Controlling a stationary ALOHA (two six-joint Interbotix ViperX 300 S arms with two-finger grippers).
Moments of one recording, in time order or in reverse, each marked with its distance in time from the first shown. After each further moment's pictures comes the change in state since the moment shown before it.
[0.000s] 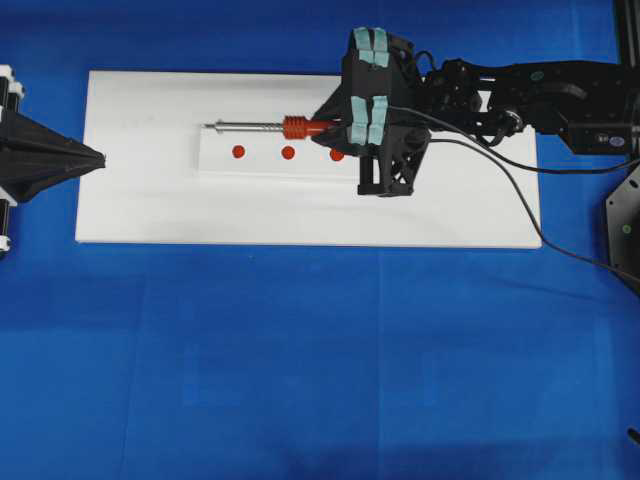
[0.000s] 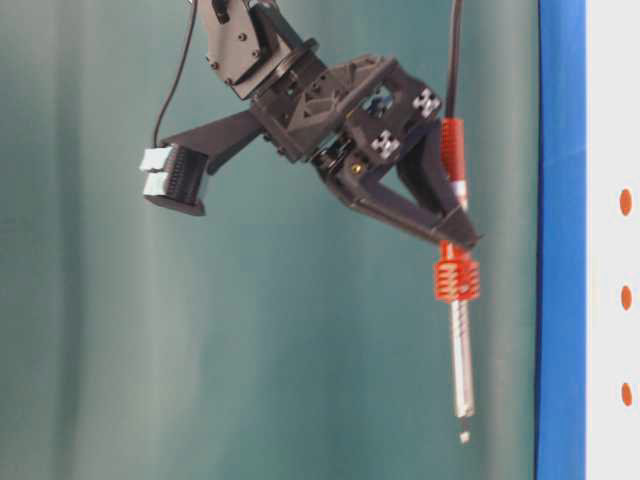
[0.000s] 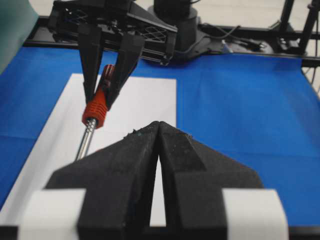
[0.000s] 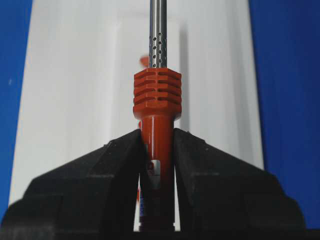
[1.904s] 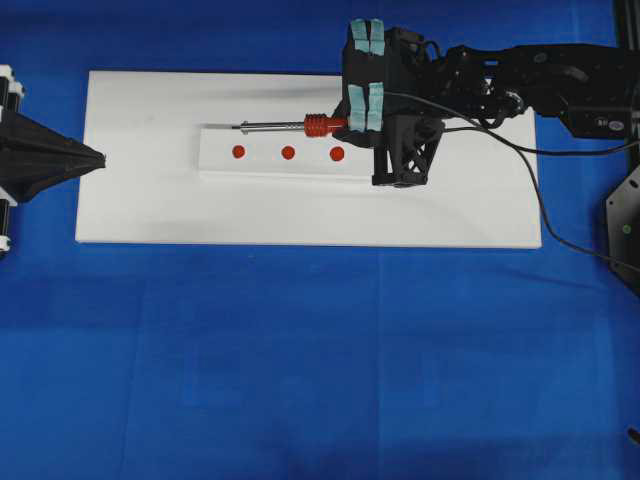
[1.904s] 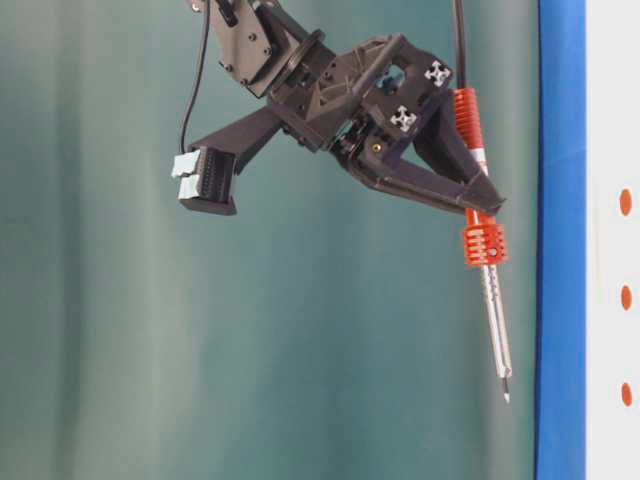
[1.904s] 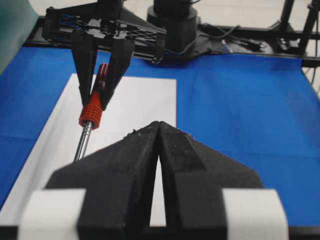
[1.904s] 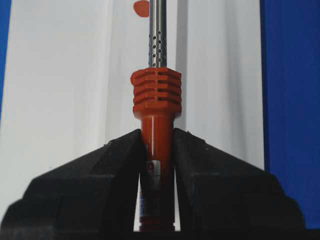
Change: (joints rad) left arm 0.000 0.000 0.000 0.000 0.000 0.000; right arm -0.043 0.003 -0.008 -0.031 0.121 0.006
